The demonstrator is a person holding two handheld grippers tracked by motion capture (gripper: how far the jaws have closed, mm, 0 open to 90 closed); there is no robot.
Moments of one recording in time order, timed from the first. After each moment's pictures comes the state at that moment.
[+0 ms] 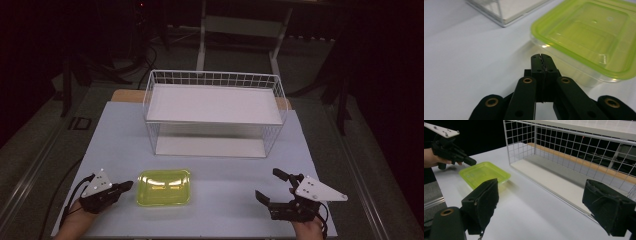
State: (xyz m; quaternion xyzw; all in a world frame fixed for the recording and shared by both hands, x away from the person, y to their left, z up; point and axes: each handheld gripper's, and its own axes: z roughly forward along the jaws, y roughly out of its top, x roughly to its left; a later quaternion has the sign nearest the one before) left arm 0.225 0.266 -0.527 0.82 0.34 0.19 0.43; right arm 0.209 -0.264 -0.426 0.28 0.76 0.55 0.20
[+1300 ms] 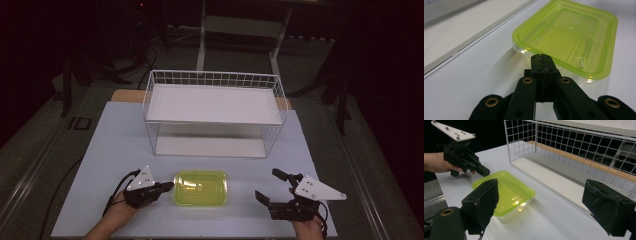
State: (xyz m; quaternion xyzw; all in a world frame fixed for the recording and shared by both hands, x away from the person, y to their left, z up) left arm 0.248 0.170 -0.522 0.84 0.27 0.12 0.47; right arm 0.212 -0.265 -0.428 0.28 0.77 0.54 0.20
